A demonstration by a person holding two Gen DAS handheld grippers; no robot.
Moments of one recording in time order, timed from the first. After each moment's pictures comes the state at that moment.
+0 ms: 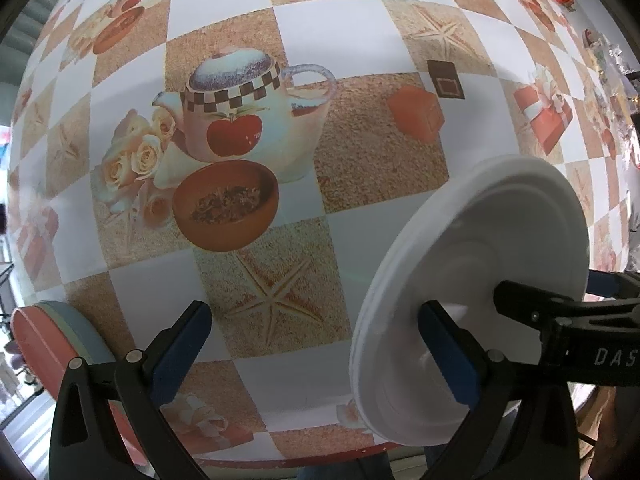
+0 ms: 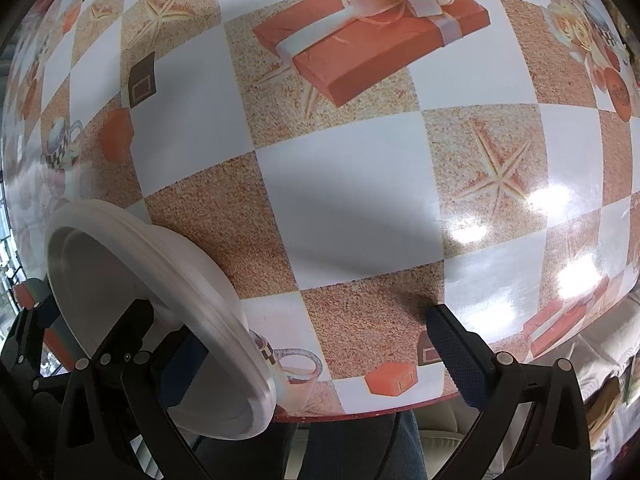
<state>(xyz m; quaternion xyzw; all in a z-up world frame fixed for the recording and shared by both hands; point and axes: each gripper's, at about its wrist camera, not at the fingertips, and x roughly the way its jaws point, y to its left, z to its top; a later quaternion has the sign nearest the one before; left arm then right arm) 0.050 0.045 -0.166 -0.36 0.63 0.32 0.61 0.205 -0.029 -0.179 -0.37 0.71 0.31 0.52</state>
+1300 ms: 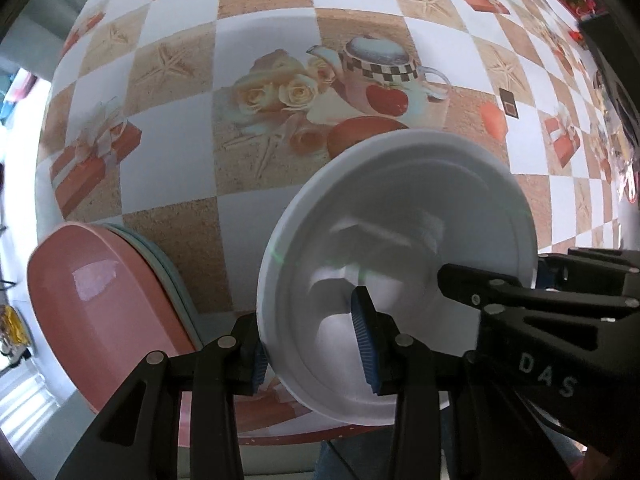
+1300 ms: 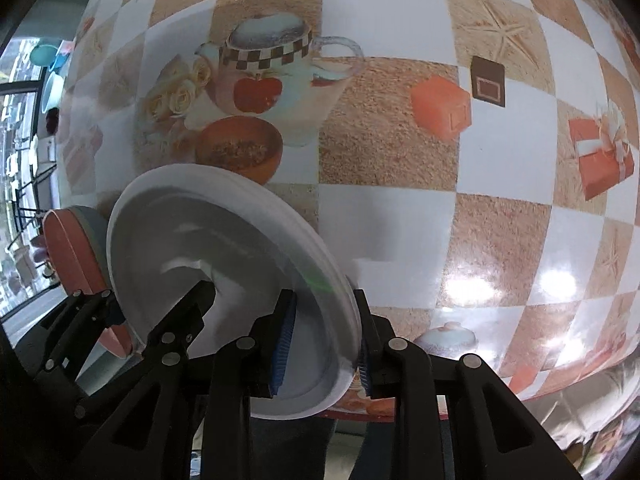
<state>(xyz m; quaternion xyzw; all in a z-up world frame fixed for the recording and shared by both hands) -0.076 0.026 -0.155 -0.41 0.59 0.34 0.61 0.049 0.037 -0.155 -0.43 0.65 0.41 0.47</state>
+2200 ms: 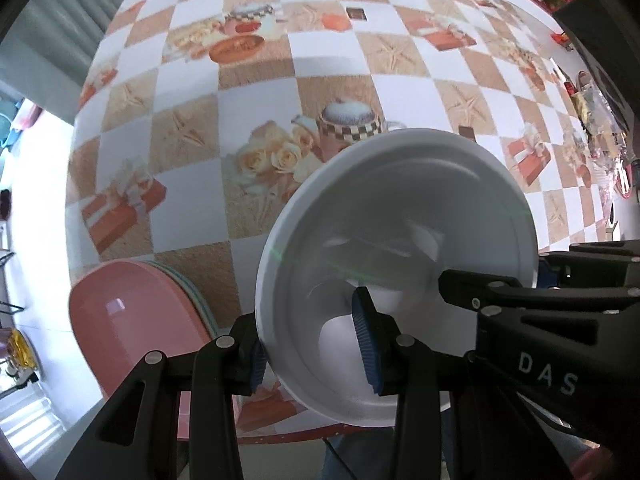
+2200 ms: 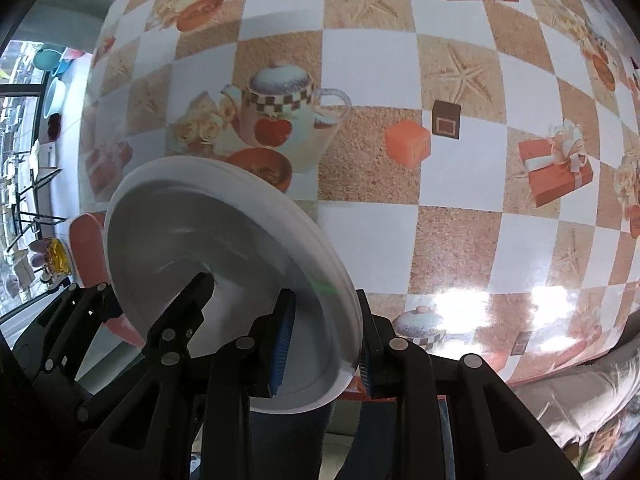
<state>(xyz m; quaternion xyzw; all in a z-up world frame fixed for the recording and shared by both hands) -0.061 0.031 -0.088 -0.37 0.56 0.36 0.65 0.036 0.038 -0.100 -0.42 0.64 0.42 0.49</state>
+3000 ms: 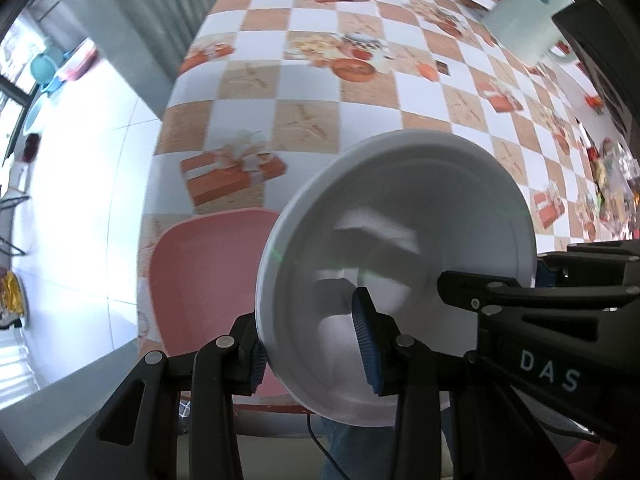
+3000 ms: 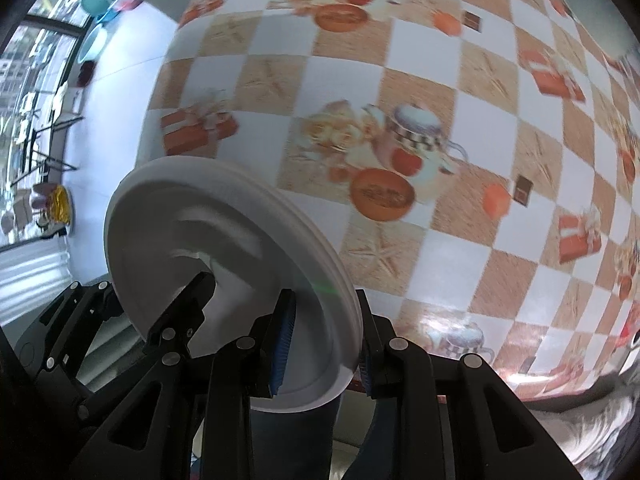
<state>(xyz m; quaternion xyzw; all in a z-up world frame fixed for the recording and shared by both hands) -0.149 0.028 -0.053 -0.42 0.50 0.44 0.62 -0.048 0.062 -0.069 -0.48 0.57 0.49 0.45</state>
